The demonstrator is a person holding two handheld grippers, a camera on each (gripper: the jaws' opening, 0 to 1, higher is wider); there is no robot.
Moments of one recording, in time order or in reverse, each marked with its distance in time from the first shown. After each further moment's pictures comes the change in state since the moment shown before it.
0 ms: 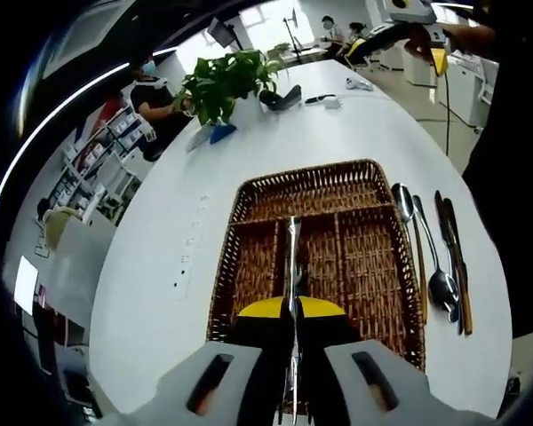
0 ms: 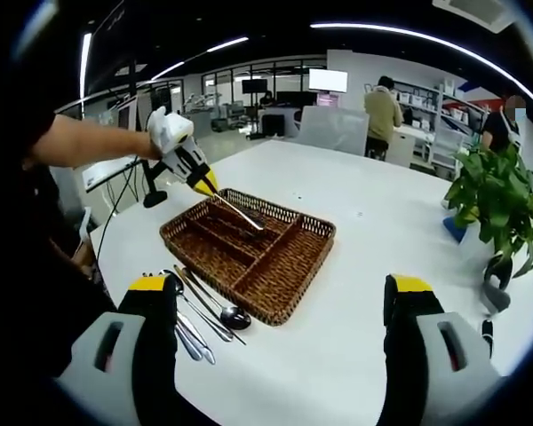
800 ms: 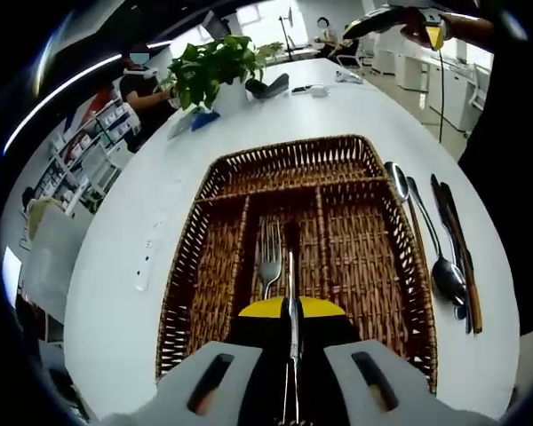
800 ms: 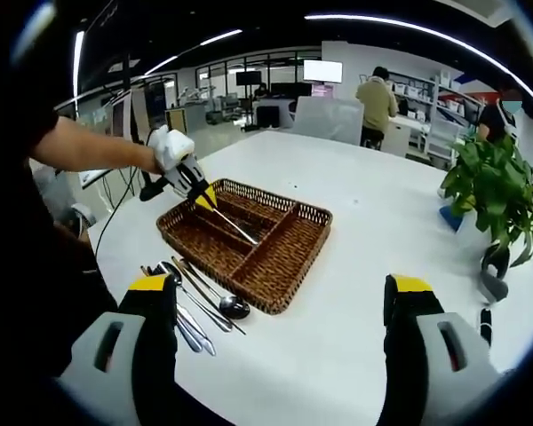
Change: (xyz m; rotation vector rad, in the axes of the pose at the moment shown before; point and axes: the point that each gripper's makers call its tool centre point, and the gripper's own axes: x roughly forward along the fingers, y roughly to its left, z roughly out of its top) left arm 0.045 -0.026 -0.032 -0.034 -0.001 -0.082; right arm -0.005 -0.001 -0.013 0.015 0.048 -0.019
